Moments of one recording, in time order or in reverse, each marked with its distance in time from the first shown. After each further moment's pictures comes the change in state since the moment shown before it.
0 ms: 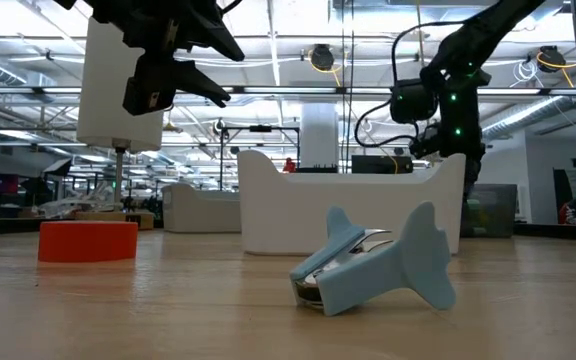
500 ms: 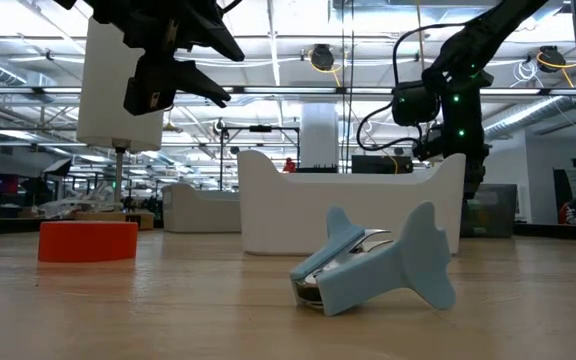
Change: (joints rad) left arm 0.000 0.000 0.000 0.000 0.000 0.011; right arm 0.003 -0.001 -0.022 0.033 -0.002 -0.008
